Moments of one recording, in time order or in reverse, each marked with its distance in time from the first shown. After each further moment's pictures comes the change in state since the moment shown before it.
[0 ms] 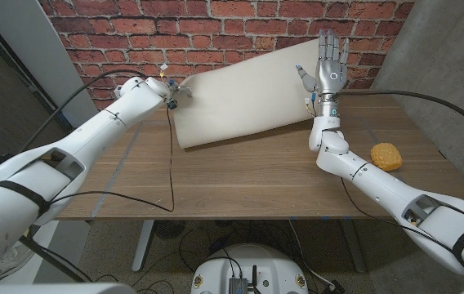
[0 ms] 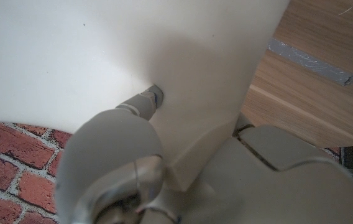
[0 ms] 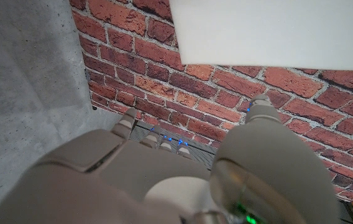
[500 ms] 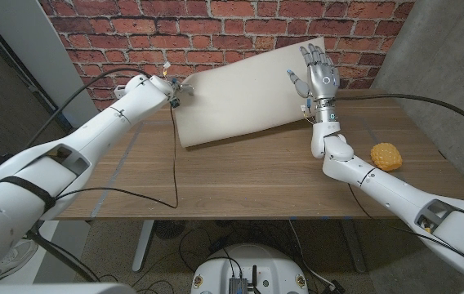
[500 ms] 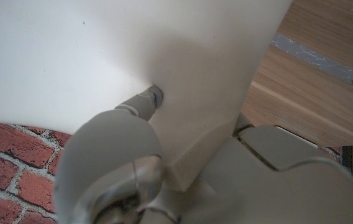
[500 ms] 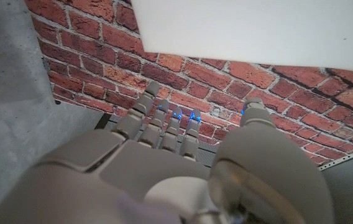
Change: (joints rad) left arm -0.027 -0.024 0.019 0.030 -0.003 0.004 0.015; left_hand -0.016 -0.005 0.013 -0.004 0.000 0.000 0.000 0.012 0.000 0.000 0.001 -0.004 0.000 0.000 0.000 0.000 0.000 0.000 0.000 0.008 0.000; right arm -0.012 -0.092 -0.064 -0.058 -0.061 0.104 0.077; right_hand -0.076 0.080 0.021 0.017 0.000 0.426 -0.048 0.070 -0.008 0.370 -0.059 0.117 -0.014 0.292 -0.010 0.075 -0.019 0.303 -0.130 0.056 -0.005
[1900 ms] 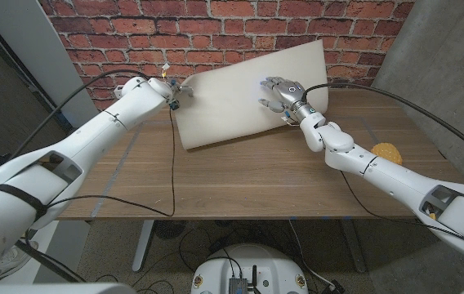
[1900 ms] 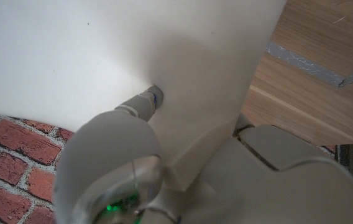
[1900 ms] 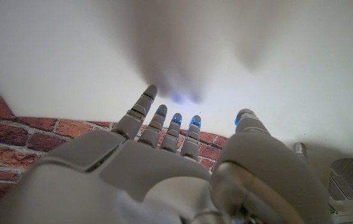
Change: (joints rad) left arm 0.058 0.050 -0.025 -0.132 -0.033 0.057 0.038; left_hand -0.014 0.002 0.011 -0.003 0.003 0.002 0.004 0.012 -0.001 -0.006 0.008 0.000 -0.005 -0.005 0.005 0.000 0.002 -0.005 0.005 0.014 -0.005; right arm 0.114 -0.024 -0.098 0.007 -0.084 0.218 0.585; right_hand -0.078 0.006 0.071 0.066 -0.015 -0.099 -0.011 -0.090 -0.002 -0.069 -0.014 -0.101 -0.004 -0.065 0.007 -0.058 -0.022 -0.040 0.022 -0.055 0.000
